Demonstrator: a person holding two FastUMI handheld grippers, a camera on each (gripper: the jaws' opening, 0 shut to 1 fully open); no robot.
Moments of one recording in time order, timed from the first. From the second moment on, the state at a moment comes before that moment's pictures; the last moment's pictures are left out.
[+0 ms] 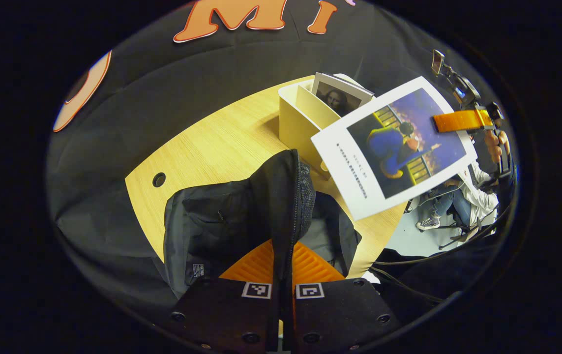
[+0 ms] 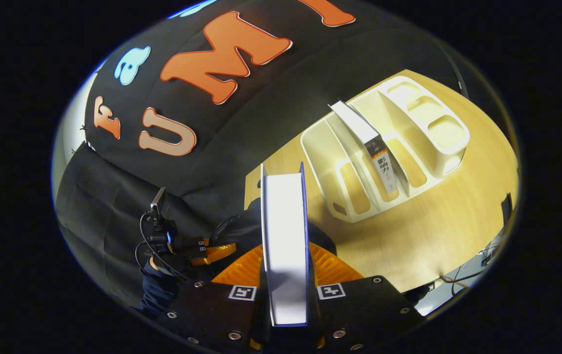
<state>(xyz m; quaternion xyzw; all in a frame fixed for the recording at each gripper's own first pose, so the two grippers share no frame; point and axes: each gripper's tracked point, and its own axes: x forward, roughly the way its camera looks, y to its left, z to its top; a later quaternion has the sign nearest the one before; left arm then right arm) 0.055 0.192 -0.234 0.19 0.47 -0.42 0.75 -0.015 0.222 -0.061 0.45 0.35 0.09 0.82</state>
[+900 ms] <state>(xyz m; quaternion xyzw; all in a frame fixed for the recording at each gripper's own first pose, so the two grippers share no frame) 0.049 0.184 -0.224 0.14 0.46 -0.41 0.77 0.023 0.316 -0.138 0.56 0.33 0.08 0.76</state>
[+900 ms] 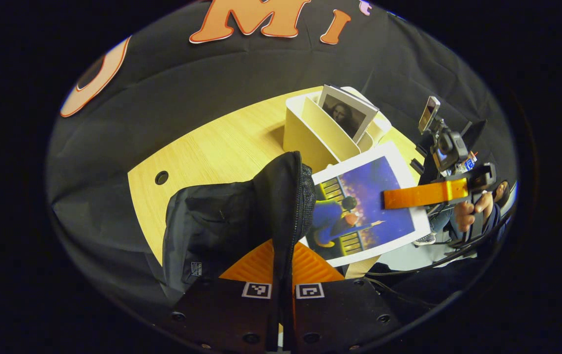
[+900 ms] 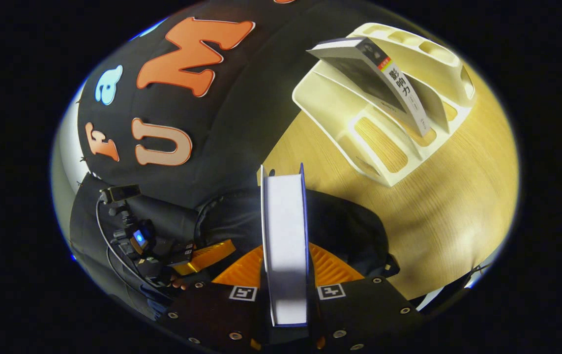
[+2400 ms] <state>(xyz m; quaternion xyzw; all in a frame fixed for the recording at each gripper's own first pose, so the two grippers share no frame) 0.047 0.183 -0.226 0.09 0.46 -0.41 0.78 0.053 0.424 -0.198 0.46 0.42 0.10 0.77</state>
